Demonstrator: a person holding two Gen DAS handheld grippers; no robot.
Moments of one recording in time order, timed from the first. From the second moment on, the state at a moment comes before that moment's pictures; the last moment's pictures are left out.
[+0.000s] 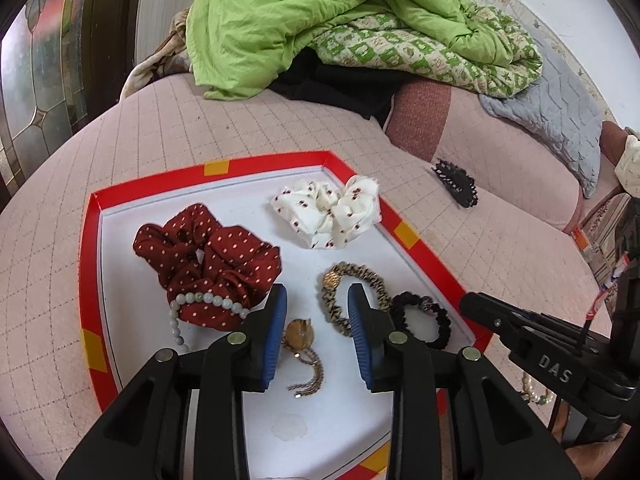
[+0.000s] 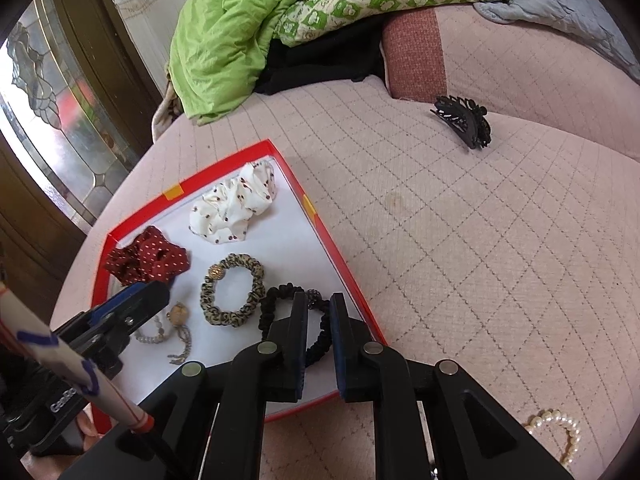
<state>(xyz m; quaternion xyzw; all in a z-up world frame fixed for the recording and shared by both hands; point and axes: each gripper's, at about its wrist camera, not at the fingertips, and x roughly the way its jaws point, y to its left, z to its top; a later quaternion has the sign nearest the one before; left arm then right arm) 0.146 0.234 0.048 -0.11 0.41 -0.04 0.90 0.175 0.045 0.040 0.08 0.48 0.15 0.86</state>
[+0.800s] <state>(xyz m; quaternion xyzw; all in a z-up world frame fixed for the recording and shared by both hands) 0.096 0.094 0.071 -0.02 0.37 -0.17 0.91 0.083 -0.140 0.025 0.16 0.49 0.08 0.86</state>
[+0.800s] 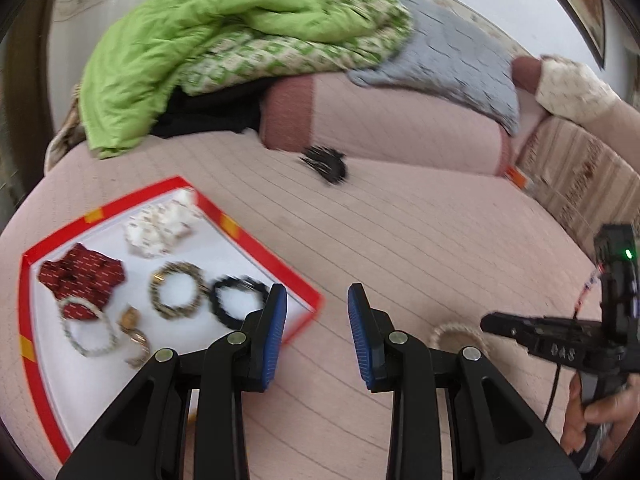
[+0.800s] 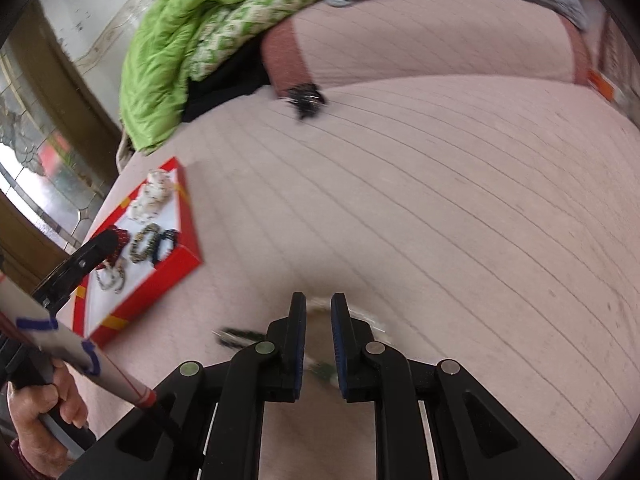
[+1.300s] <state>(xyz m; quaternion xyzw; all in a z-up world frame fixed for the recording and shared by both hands) 0.060 0.071 0.051 -0.01 0.41 -0.18 0.89 0.079 -0.169 0.011 0.19 0.50 0.09 0.84</state>
